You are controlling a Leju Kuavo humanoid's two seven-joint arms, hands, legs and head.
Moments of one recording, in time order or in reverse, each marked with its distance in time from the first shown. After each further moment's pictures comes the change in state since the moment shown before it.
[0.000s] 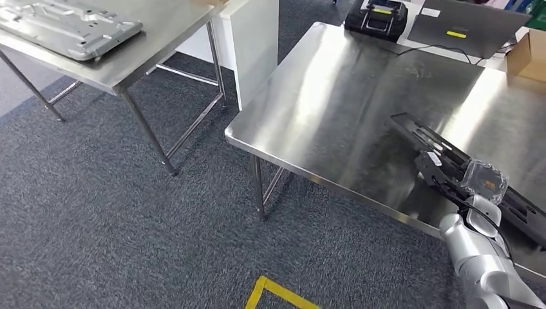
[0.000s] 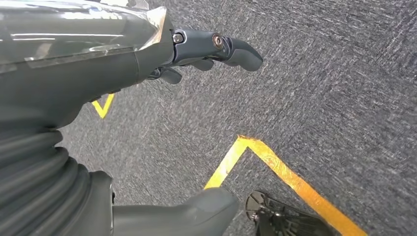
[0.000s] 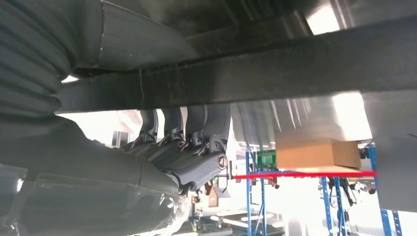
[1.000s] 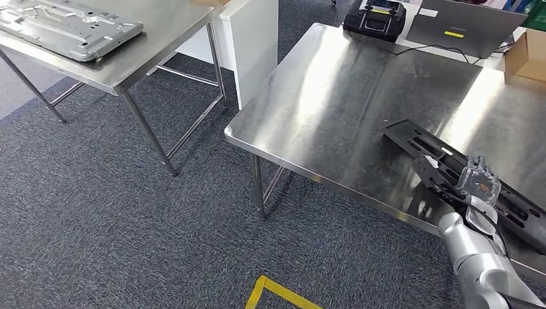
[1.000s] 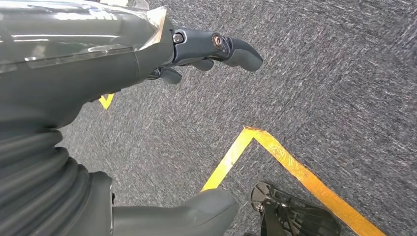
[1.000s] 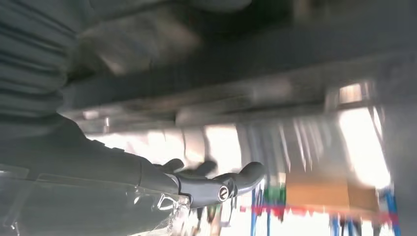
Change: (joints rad) left arm 0.000 -0.006 0.016 0.000 0.008 -0.017 0.018; right arm -0.019 0.008 -0.029 0.021 -0.025 0.181 0.007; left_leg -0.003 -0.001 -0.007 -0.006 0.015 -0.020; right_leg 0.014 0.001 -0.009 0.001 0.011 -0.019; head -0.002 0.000
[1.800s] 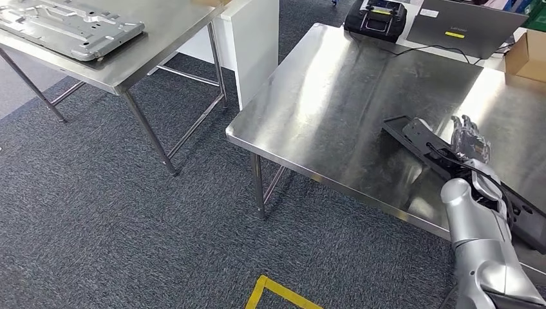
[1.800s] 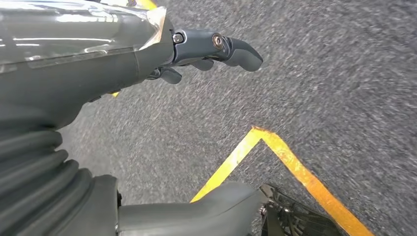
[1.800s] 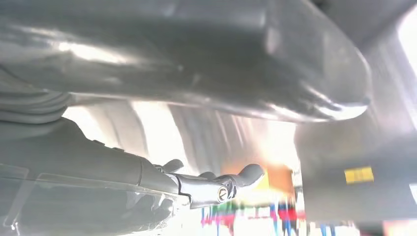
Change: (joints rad) left arm 0.000 -0.012 0.047 0.000 0.022 0.040 0.028; right arm 0.030 0.040 0.098 -0.446 -0.130 0.270 -0.005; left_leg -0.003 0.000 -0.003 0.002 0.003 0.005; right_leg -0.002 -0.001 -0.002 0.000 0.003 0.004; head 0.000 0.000
